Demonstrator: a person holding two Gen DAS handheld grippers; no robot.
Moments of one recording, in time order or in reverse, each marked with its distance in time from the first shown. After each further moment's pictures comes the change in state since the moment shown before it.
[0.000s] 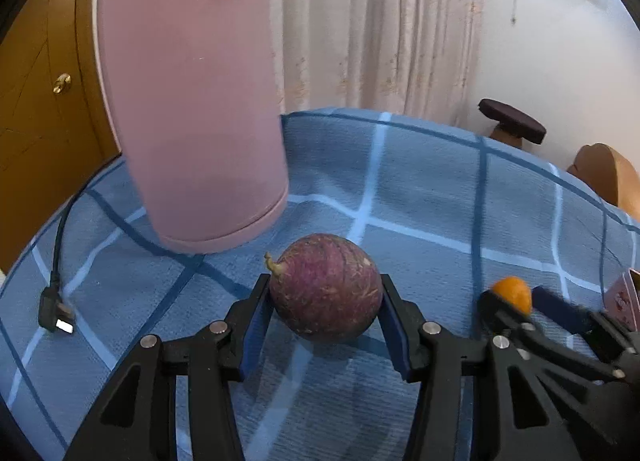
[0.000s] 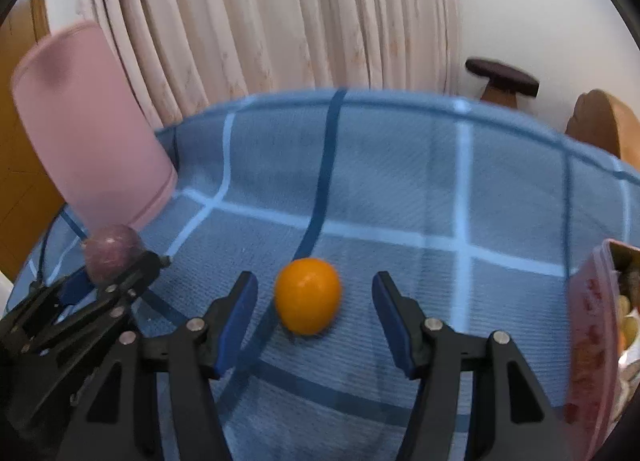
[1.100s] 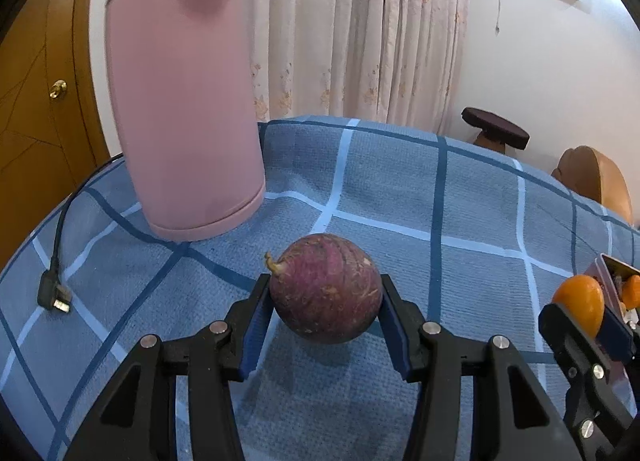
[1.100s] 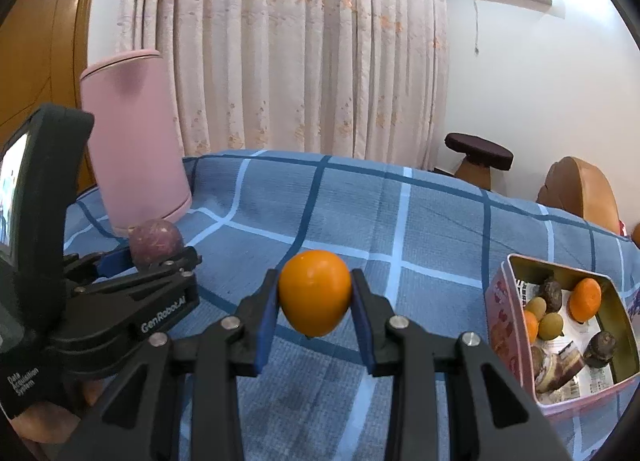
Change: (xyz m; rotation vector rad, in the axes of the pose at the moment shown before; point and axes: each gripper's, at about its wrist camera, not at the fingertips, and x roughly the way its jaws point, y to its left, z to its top) left arm -0.026 -0.017 -0.018 0.011 -0.056 -0.048; right arm -0.093 0.010 -0.053 -0.125 -0.295 -0.116
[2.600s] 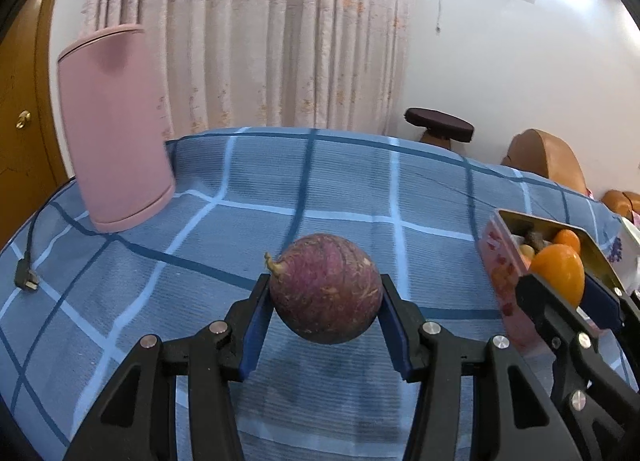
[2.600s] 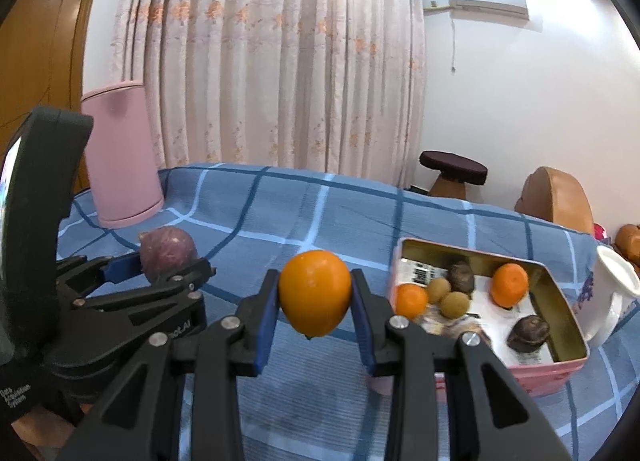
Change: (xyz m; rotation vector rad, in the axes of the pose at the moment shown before) left arm -0.052 -0.095 -0.038 0.111 -0.051 -0.157; right arm -0.065 -0.075 -0.035 0.004 -0.082 -0.067
